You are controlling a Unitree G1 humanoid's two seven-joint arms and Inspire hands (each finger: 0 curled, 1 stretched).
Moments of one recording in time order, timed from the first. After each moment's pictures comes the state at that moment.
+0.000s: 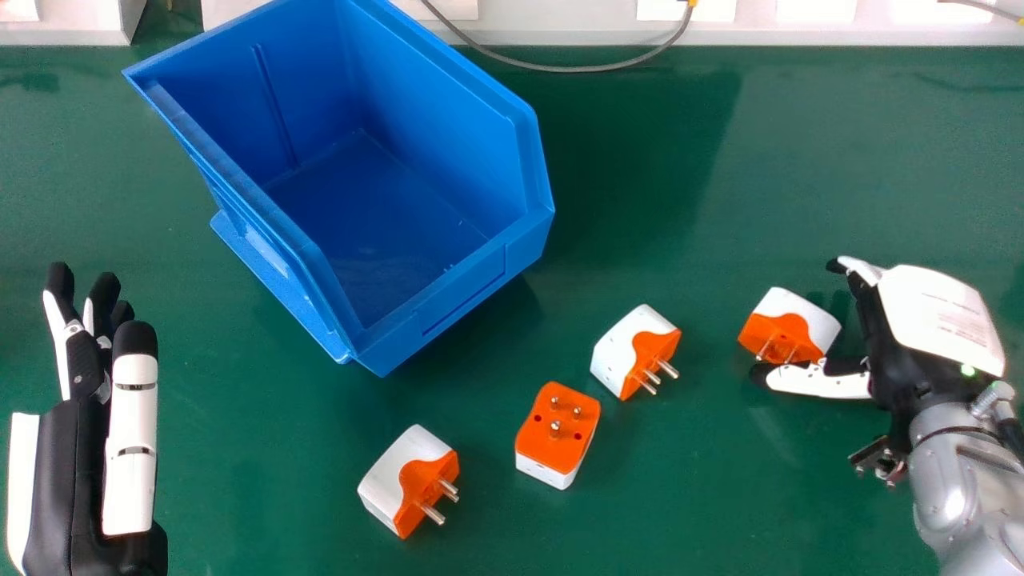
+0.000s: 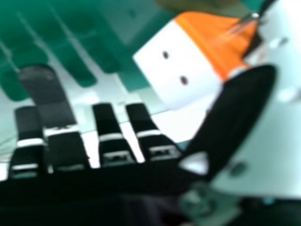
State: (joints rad) left arm 0.50 0.03 0.25 -0.21 -0.12 -0.40 -0.08; right arm -0.24 -0.48 0.27 0.52 -0.69 0.16 -0.25
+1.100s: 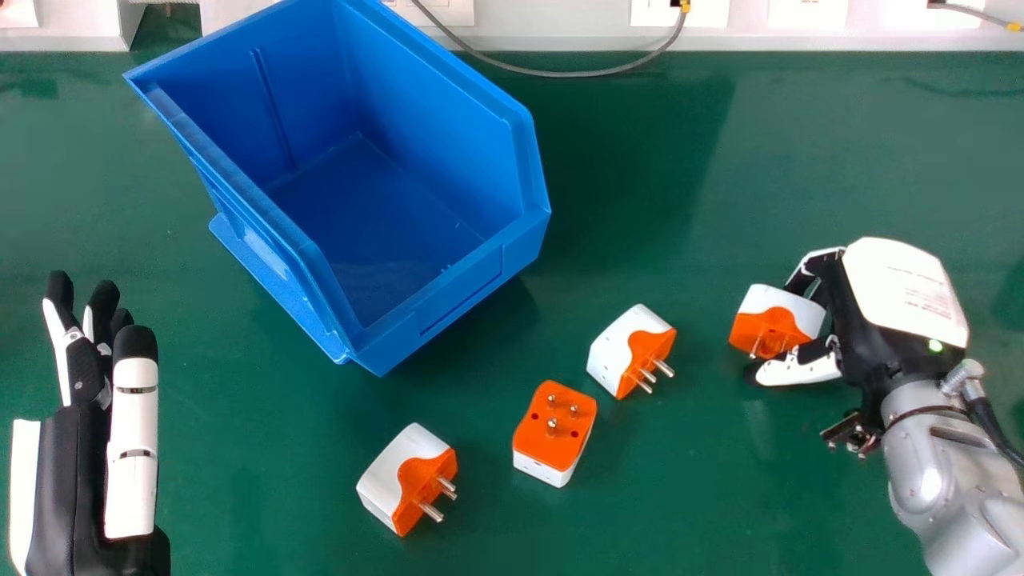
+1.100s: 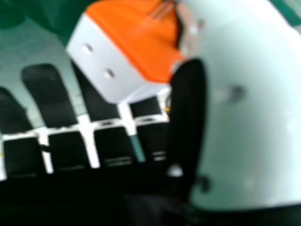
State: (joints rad) left arm 0.51 0.02 0.24 -0.22 -0.12 -0.39 -0.06; right arm -0.31 -0.47 0.32 0.60 -0.67 0.06 -0.32
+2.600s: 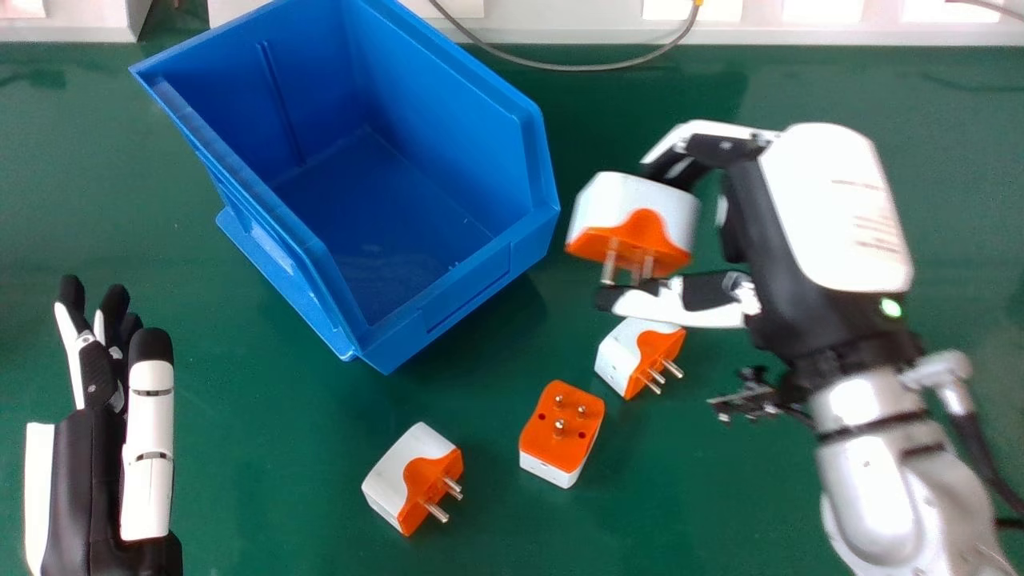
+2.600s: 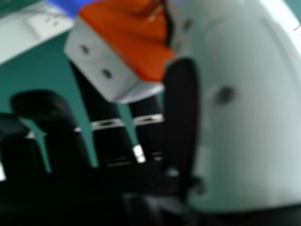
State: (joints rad) left arm 0.52 -0.01 0.21 -0.24 -0.08 -0.38 -0.03; right arm -0.07 -0.29 0.30 -0.28 -0.81 0.05 -0.15
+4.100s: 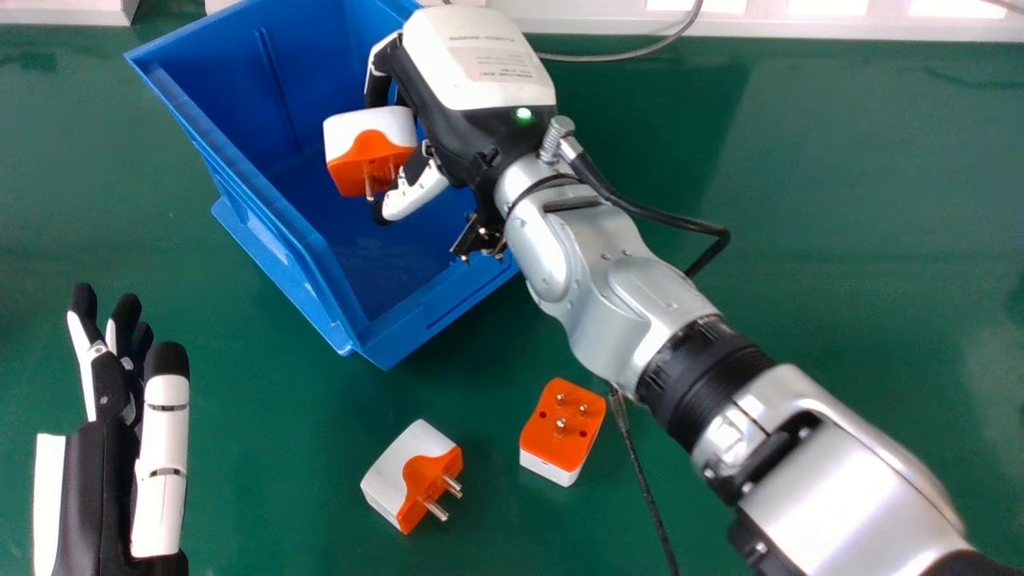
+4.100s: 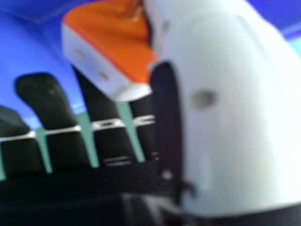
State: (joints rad) left arm 0.59 -0.02 0.19 -0.26 -0.04 -0.41 -0.04; right arm -1.08 0.12 0.53 1.02 -0.79 0.08 -0.21
